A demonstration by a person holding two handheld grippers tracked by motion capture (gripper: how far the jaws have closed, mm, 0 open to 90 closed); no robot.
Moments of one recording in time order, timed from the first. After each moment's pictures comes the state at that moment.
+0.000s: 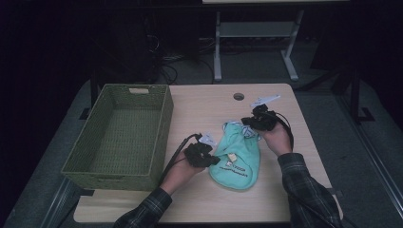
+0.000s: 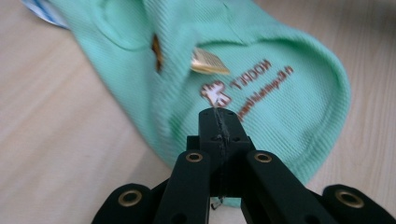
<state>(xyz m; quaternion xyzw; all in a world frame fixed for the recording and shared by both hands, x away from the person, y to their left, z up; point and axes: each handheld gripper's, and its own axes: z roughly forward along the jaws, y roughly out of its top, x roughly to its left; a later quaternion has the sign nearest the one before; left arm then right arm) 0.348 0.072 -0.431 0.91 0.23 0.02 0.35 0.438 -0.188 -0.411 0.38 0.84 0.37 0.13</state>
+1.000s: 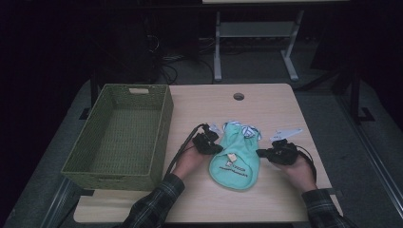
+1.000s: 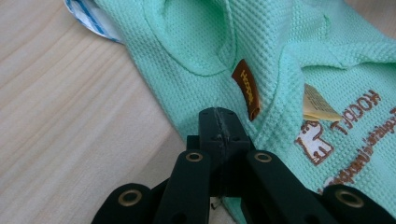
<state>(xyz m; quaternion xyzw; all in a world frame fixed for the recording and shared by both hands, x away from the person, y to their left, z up) 0.397 0.047 -0.458 0.91 0.25 0.04 0.32 0.344 -0.235 -0.452 0.36 0.85 0.38 0.08</state>
